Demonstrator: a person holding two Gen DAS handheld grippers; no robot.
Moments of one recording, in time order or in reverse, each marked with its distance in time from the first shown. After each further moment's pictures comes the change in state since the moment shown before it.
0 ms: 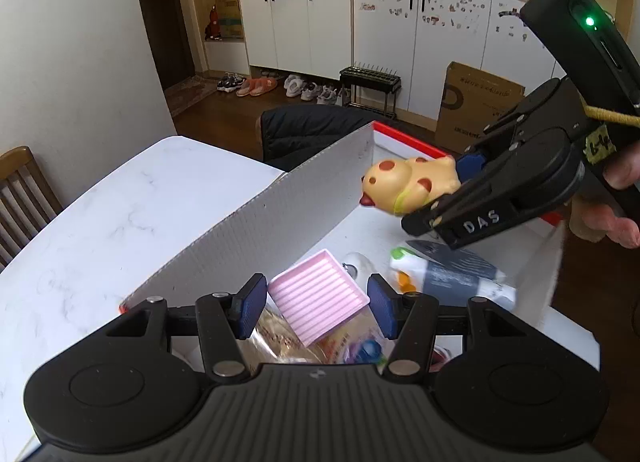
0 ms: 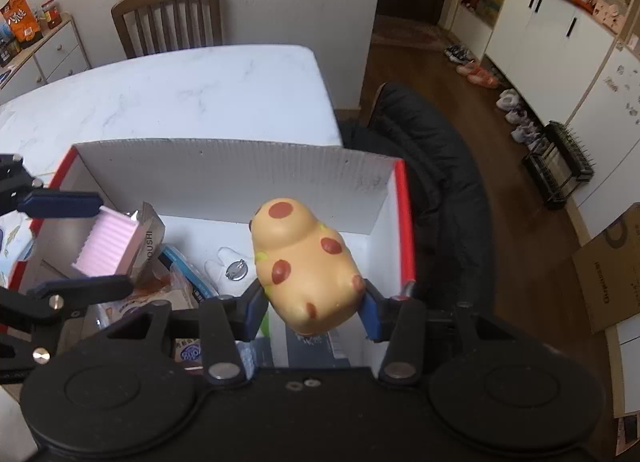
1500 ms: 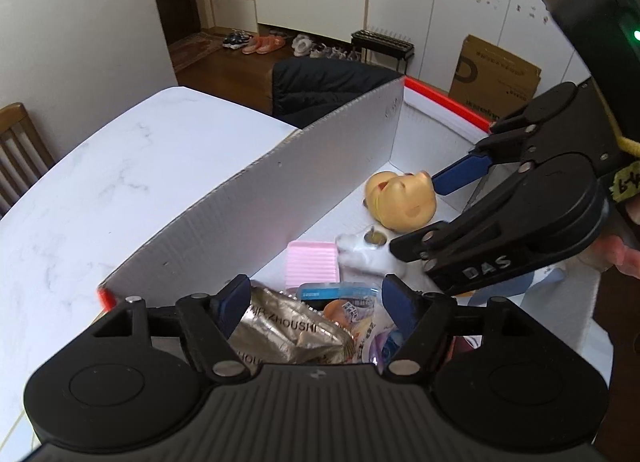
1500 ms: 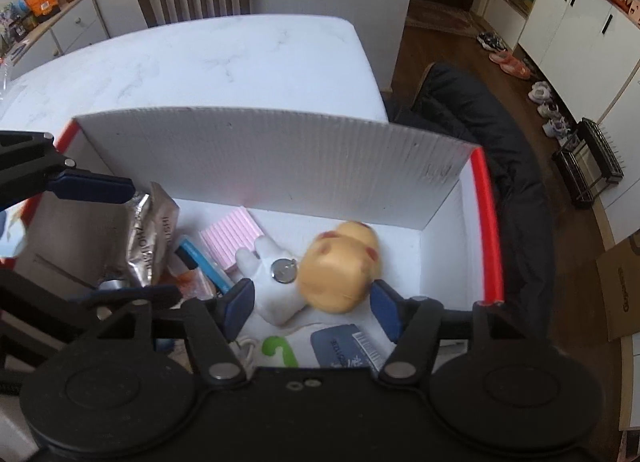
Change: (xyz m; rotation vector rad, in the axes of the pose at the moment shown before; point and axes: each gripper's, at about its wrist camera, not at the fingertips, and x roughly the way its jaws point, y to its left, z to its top) left arm 0.023 0.017 -0.009 -0.072 0.114 -0.007; right arm 0.039 0.019 0.008 -0.055 0.054 0.067
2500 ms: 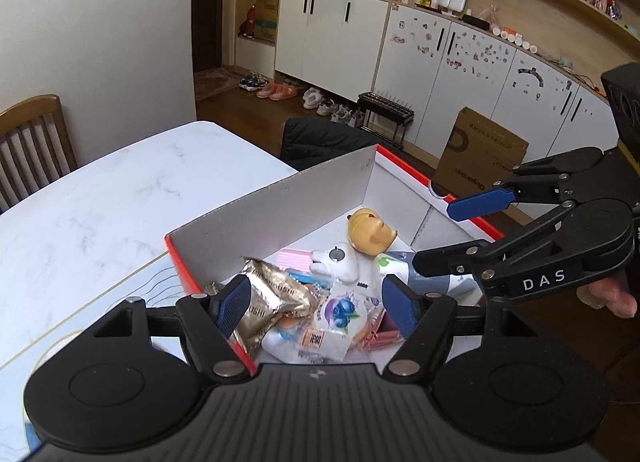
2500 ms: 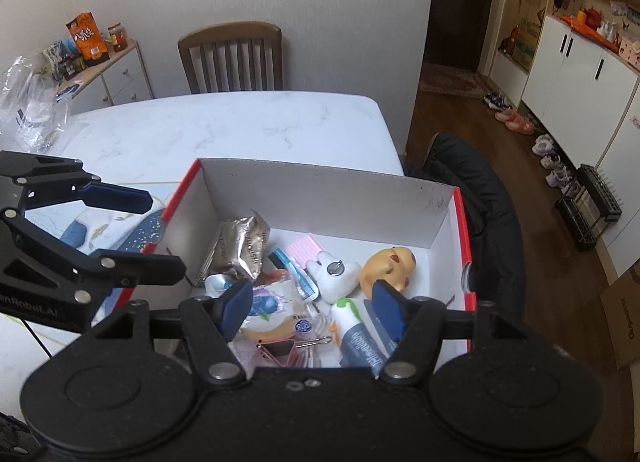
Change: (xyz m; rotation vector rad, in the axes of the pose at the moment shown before) left arm -0.110 -0.004 -0.039 -0.137 -0.167 -0.032; right arm -0.116 0.037 -0.049 -0.016 -0.218 0.045
